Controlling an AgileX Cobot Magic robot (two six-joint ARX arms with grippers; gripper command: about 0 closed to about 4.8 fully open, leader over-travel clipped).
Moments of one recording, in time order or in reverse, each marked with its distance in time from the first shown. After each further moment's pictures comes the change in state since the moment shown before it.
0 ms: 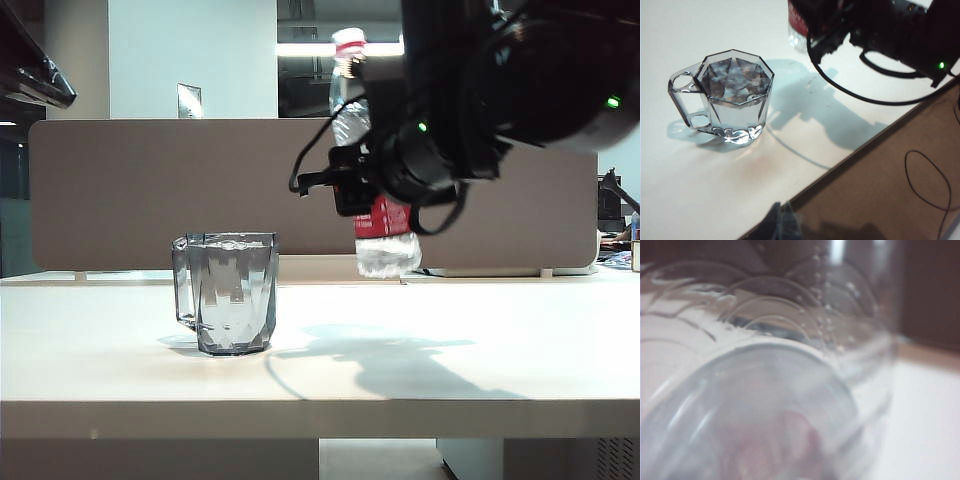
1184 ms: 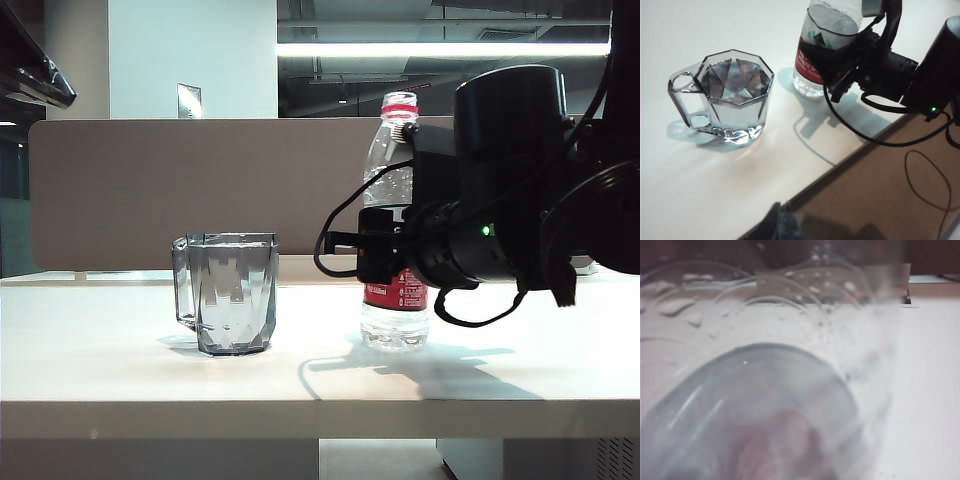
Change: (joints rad) left arm 0.000 0.000 0.000 0.000 0.000 0.000; right arm -0.035 0.163 -0.182 0.329 -0.124 0.191
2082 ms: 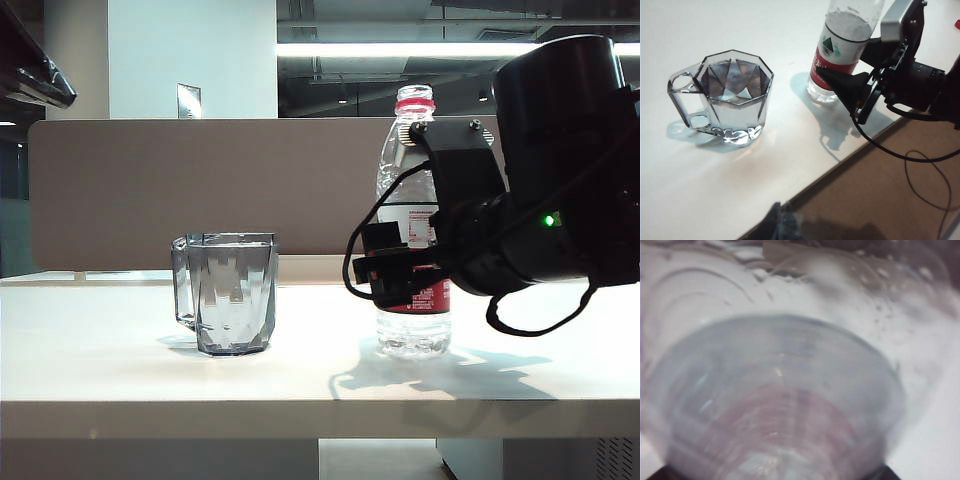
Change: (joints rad) left arm 0.000 0.000 0.000 0.000 0.000 0.000; right arm 0.009 -0.118 -0.141 -0.045 -0.010 -0.163
